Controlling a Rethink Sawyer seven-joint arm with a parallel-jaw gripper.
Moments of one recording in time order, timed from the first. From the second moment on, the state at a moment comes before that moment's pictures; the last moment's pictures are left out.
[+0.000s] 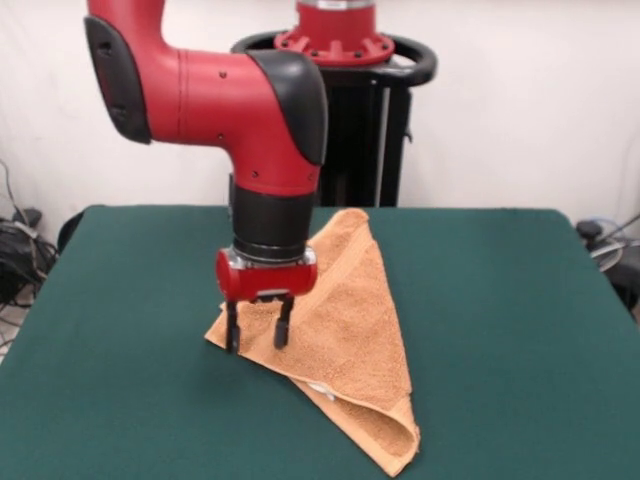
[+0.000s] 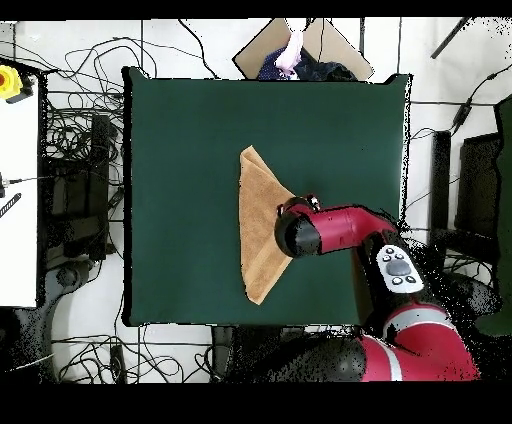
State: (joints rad) arm -0.50 -0.49 0.18 1.65 -0.69 0.22 1.53
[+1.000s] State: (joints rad) arm -0.41 -0.52 0.11 1.65 -0.69 0.22 1.53
